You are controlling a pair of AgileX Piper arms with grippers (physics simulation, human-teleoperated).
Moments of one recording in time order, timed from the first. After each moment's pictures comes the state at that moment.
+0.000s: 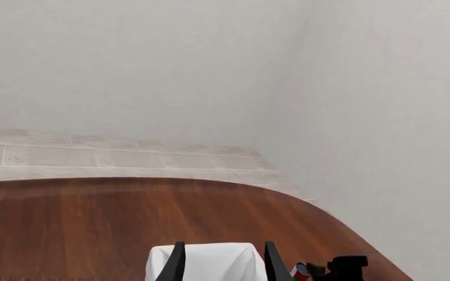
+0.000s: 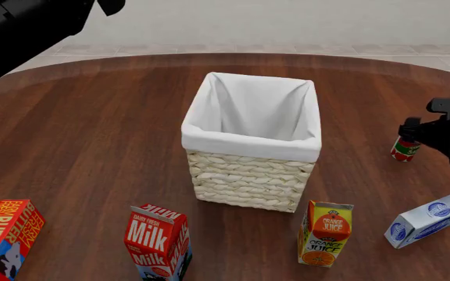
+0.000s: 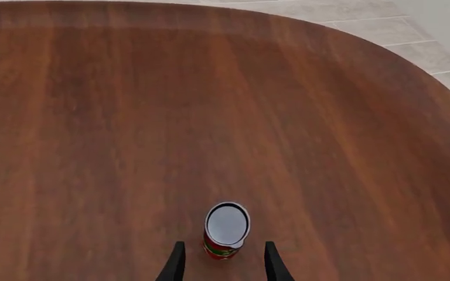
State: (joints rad) left arm -0.52 1.08 -1.07 -0.09 -0.35; right arm -0.33 1.76 -0.88 -0.35 -0.12
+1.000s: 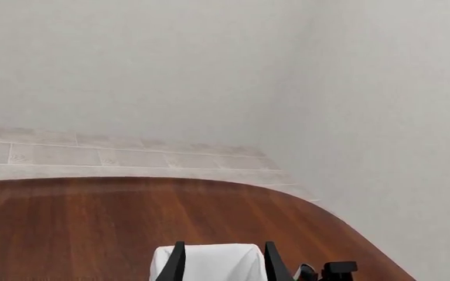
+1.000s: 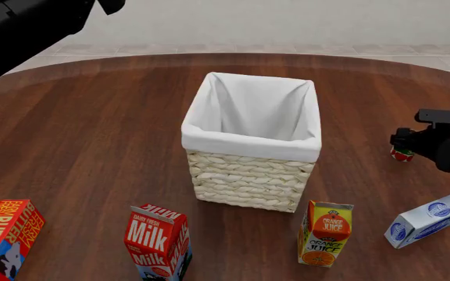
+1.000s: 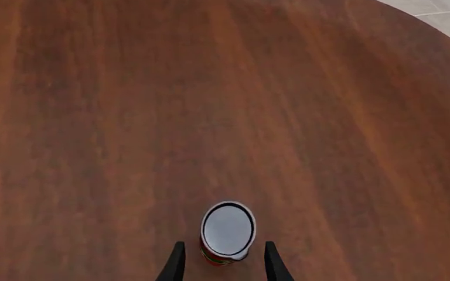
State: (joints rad) left arm -0.50 1.09 -1.07 -0.09 -0.35; right arm -0.34 1.93 -0.98 -0.35 -0.12
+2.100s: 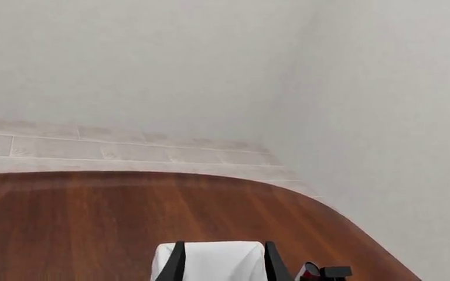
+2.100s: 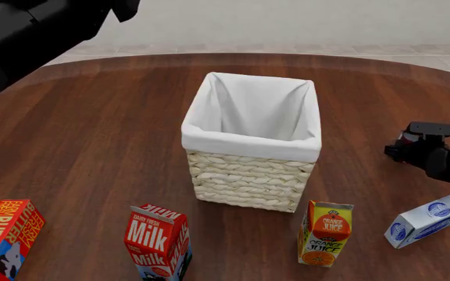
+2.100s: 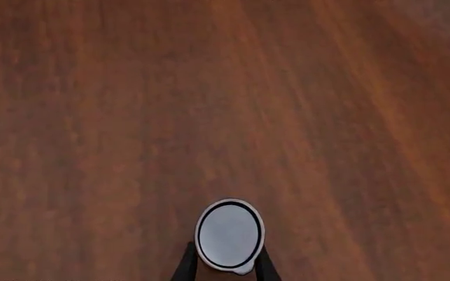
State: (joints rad) left arm -0.50 1.14 -1.07 -0.11 -0.35; right arm -0.35 2.08 -1.03 -0.39 -0.13
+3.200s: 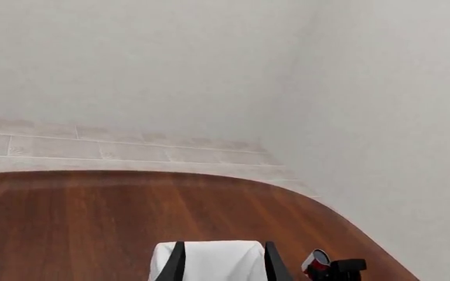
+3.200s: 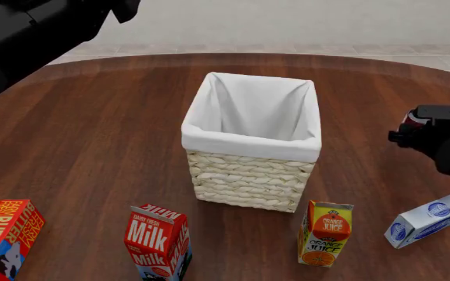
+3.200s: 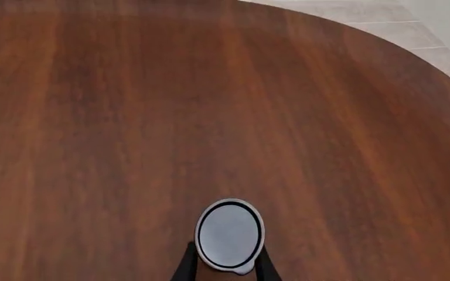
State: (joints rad) left arm -0.50 1.13 -1.06 -0.12 -0.36; right arm -0.31 1.84 -0.90 -0.42 -0.14
